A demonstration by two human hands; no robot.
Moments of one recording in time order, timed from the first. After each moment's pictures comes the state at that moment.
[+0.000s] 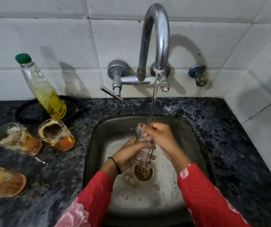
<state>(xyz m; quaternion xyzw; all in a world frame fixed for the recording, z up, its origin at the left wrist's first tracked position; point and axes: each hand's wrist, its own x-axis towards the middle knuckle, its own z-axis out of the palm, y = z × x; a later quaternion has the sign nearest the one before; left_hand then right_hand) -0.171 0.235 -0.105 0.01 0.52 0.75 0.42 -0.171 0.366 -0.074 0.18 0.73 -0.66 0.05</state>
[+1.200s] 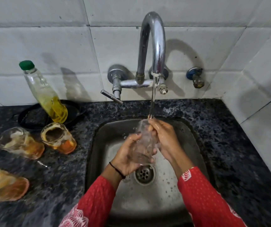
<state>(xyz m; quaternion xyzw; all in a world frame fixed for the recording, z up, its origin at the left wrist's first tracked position) -0.165 0.236 -0.086 0.01 0.25 0.84 0.47 -0.168 0.362 -0.059 0.18 0.61 -0.77 -0.02</state>
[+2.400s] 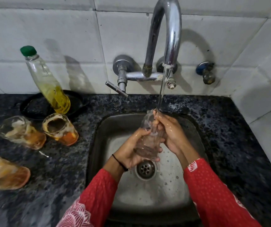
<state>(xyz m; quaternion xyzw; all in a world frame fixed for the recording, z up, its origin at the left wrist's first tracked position) -0.167 0.235 -0.079 -0.01 0.37 0.81 0.46 -0.179 0.376 -0.067 0.16 0.55 -0.81 0.06</state>
